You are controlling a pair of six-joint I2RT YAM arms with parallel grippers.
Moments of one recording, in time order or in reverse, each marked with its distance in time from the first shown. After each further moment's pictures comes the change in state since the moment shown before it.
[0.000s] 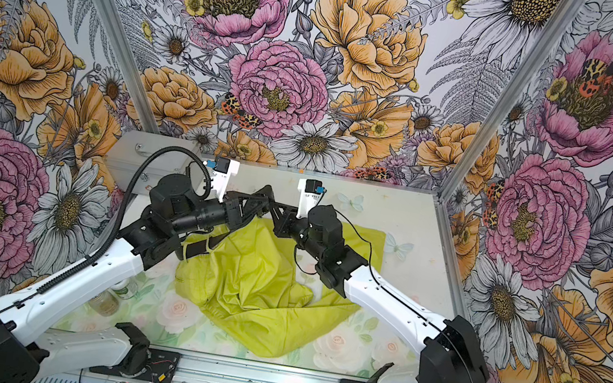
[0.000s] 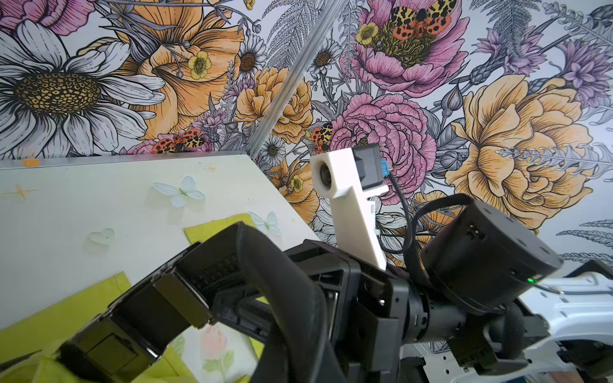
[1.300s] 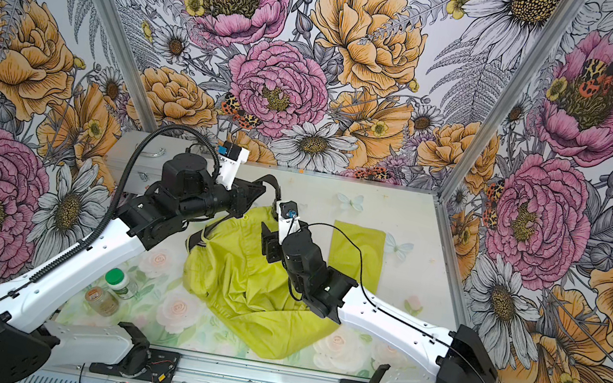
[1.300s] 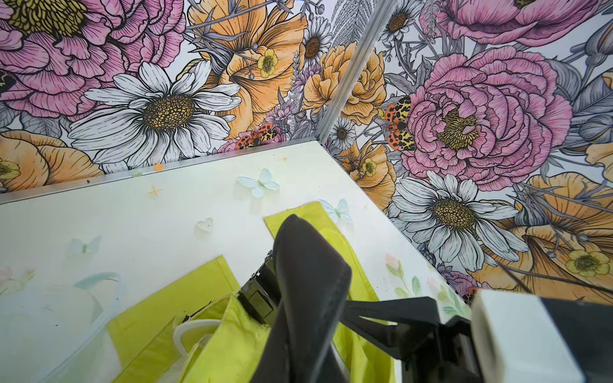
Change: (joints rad) left arm -0.041 0.100 0.298 -0.444 -0.269 0.248; right arm 0.250 -0.058 -0.051 -0.061 0.554 -0.505
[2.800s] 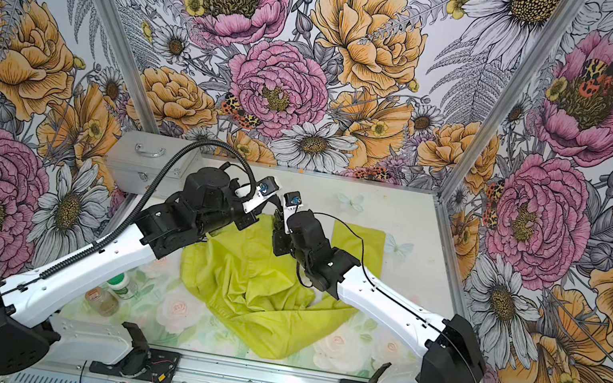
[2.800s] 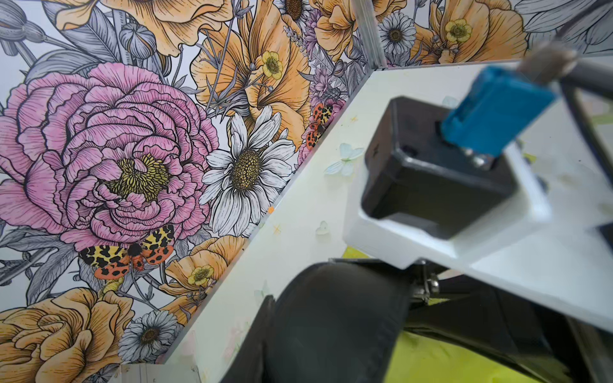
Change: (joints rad) left arm -0.156 0.040 -0.002 -0.013 -0.364 0.816; right arm -0.146 0.042 0.145 -0.316 -0.292 0.121
